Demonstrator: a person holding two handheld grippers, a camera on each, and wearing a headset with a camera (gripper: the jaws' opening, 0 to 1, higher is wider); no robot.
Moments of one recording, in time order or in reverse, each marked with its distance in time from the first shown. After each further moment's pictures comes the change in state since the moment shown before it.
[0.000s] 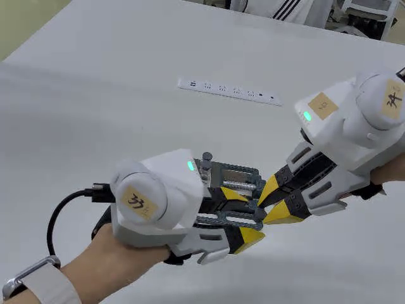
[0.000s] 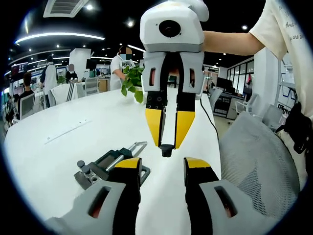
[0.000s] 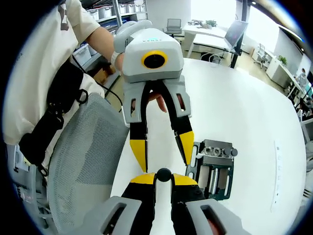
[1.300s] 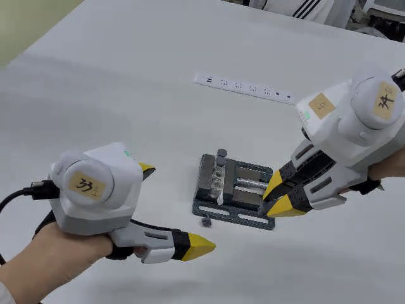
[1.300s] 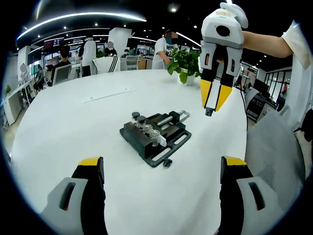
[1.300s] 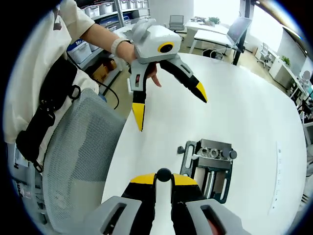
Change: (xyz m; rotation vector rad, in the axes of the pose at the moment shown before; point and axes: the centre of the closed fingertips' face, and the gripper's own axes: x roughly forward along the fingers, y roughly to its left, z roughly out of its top) left arm -0.078 0.067 -0.064 -0.166 0.117 0.295; right arm 0.016 -0.021 0.000 -0.030 0.038 0.013
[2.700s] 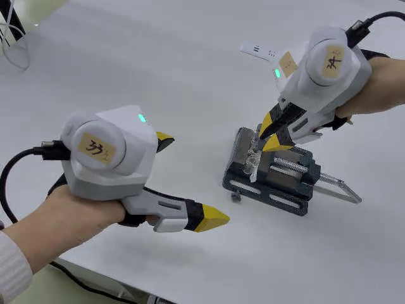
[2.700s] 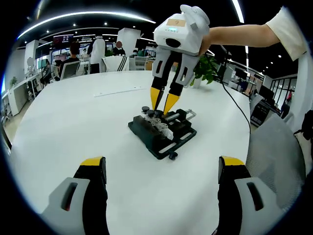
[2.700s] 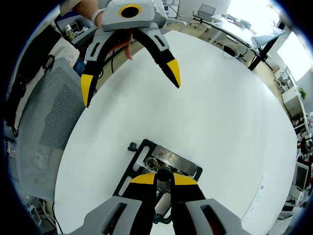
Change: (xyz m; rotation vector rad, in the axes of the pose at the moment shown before) left arm -0.007 0.009 -0.010 -0.056 -0.021 0.046; right arm 0.049 -0.098 0.010 -0.291 0.182 -0.036
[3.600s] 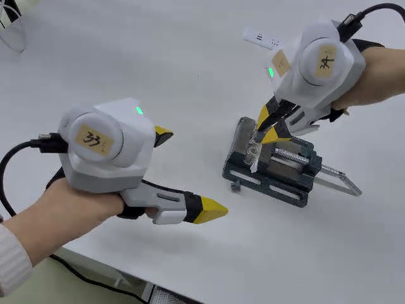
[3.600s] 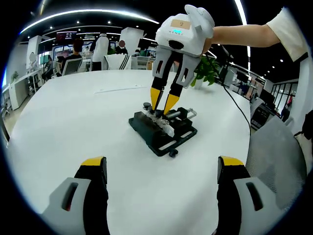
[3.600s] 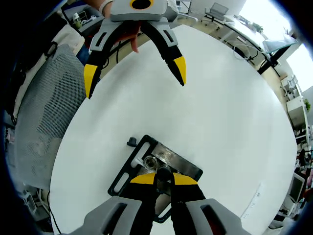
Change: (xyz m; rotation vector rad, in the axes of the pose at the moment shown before) left arm 0.002 -0.004 -0.007 -0.037 -0.010 0.003; right arm 0.006 0.001 -0.005 -0.085 0.058 0.015
